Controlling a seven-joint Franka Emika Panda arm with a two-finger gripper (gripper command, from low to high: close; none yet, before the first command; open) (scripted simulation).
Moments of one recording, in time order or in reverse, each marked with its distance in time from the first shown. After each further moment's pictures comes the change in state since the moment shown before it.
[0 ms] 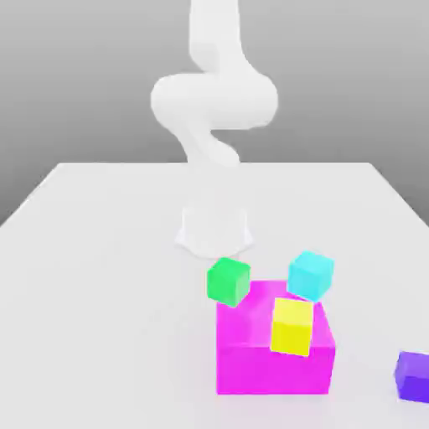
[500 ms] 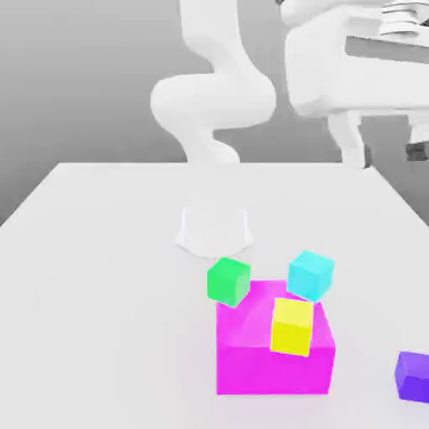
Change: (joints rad) arm 0.235 0.550 0.066 -0.011 0.023 0.175 -0.385
